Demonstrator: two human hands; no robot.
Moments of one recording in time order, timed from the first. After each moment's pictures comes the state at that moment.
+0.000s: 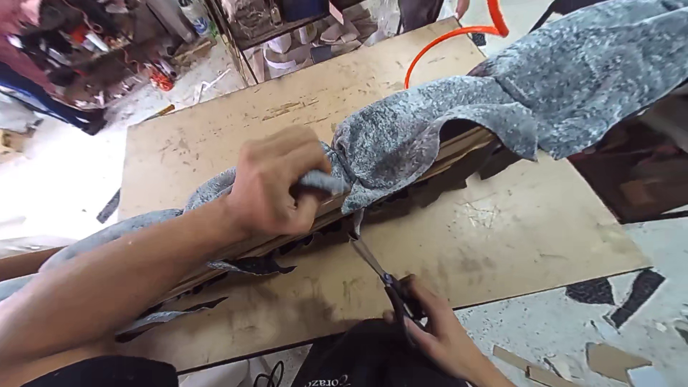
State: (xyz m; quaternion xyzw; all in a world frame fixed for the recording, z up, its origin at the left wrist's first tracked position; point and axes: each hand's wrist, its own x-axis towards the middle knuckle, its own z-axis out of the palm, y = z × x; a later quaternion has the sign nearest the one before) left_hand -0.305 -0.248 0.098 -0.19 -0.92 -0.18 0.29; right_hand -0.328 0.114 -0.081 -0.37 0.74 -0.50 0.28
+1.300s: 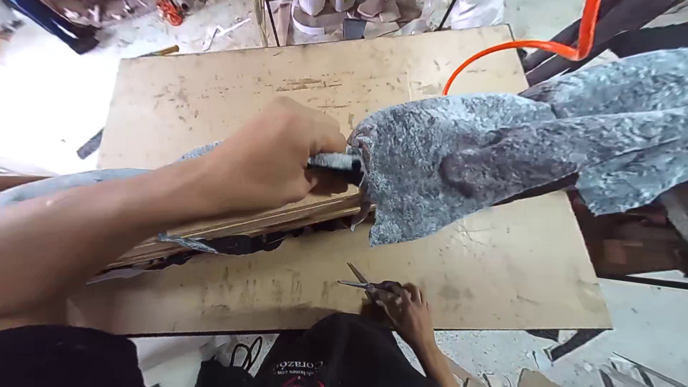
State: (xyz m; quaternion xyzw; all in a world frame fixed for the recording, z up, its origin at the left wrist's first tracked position) left_hand -0.322 -0.273 0.117 -0.11 -0.97 -0.21 0.11; right_hand -0.383 0.163 -0.232 -0.36 0.90 -0.15 0.19
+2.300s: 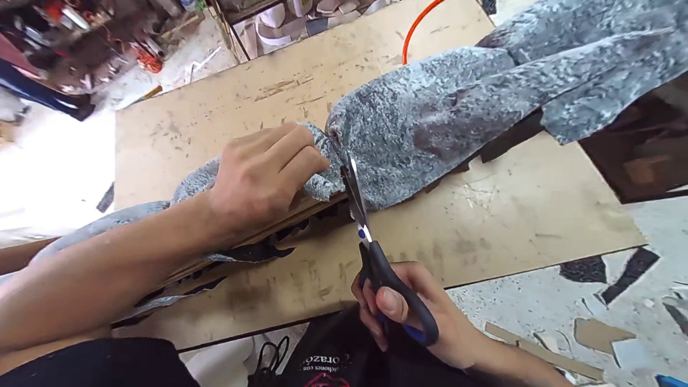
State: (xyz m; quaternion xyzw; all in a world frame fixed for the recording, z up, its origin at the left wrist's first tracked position) left_hand -0.289 -0.232 0.091 -0.22 -0.93 -0.03 0.28; right_hand -0.329 0.064 0.027 -0.26 0.43 -0.67 0.55
